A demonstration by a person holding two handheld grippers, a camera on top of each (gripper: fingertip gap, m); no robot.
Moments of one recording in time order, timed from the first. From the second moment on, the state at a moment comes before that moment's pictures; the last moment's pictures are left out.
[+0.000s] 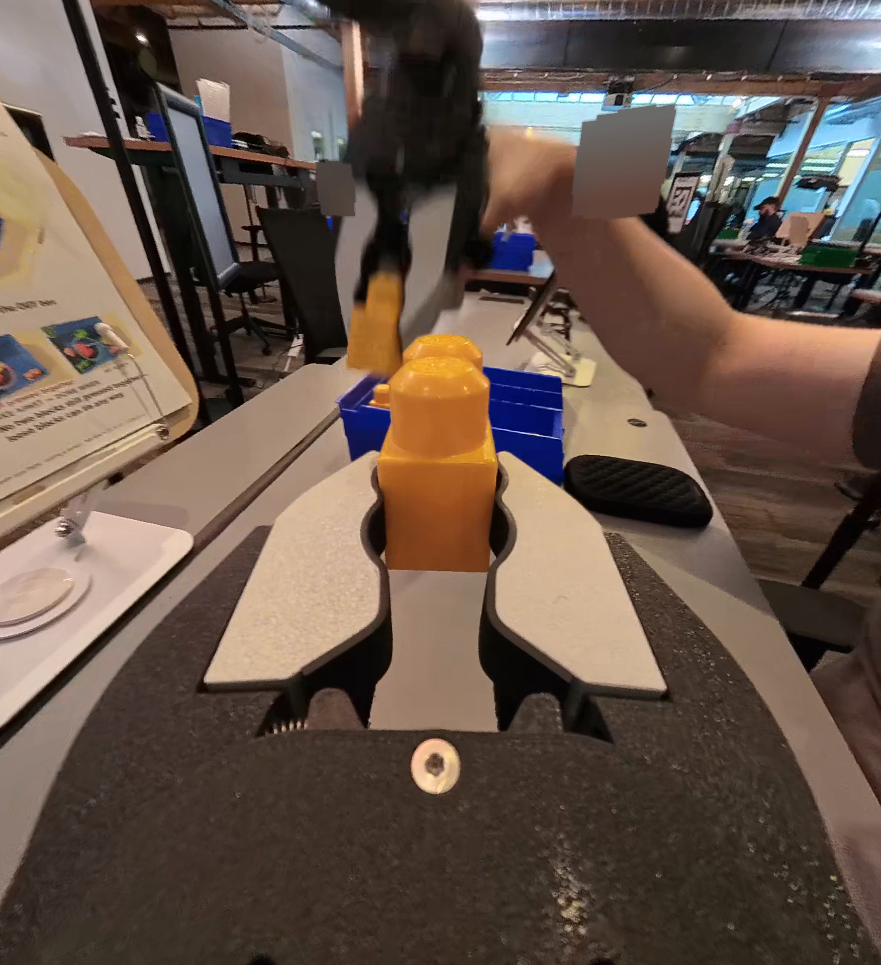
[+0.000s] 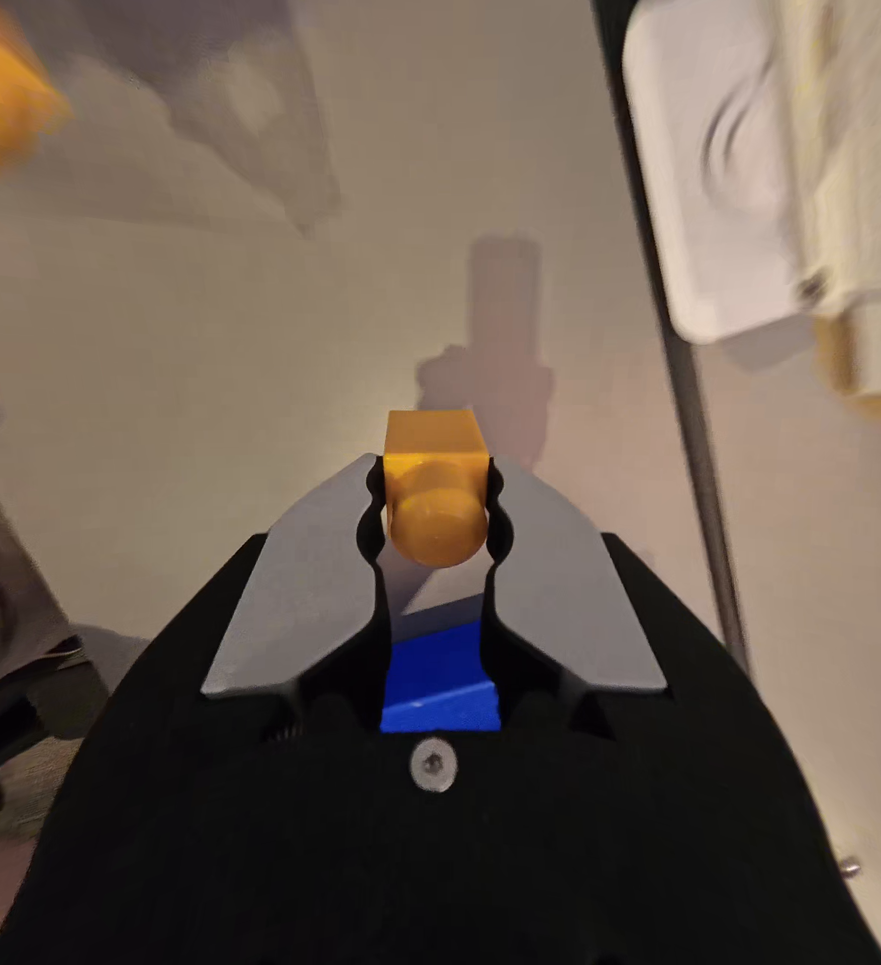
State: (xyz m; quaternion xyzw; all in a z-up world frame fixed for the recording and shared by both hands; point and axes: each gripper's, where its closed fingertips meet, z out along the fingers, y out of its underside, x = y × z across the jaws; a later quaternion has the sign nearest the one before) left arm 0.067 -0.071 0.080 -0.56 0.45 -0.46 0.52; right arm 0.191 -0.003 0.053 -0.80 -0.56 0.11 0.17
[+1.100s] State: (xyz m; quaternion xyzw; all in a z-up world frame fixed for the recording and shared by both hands) left arm 0.084 -0.092 0.094 -0.52 0.40 -0.58 0.48; right arm 0.076 -0.082 0.120 -0.72 -0.68 0.12 0.03
